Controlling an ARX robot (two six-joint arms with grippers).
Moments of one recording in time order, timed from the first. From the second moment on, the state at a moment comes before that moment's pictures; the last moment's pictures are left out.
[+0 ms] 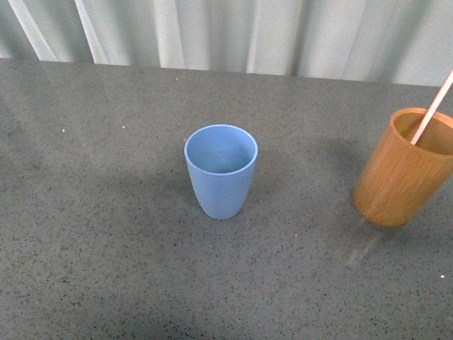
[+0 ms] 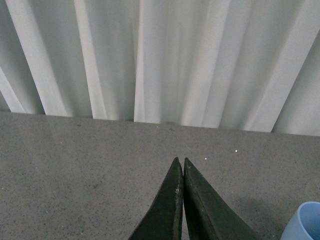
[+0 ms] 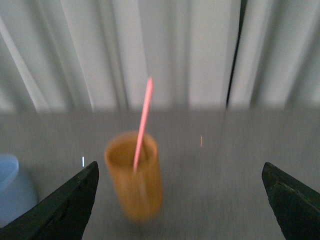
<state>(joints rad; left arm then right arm) 0.00 0.83 0.19 0.64 0.00 -0.01 -0.01 0.12 0.10 -0.21 0.03 0.06</state>
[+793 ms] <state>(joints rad) 0.00 0.47 0.02 0.47 0.00 -0.01 -0.30 1.45 0.57 0.46 -0.47 -0.08</state>
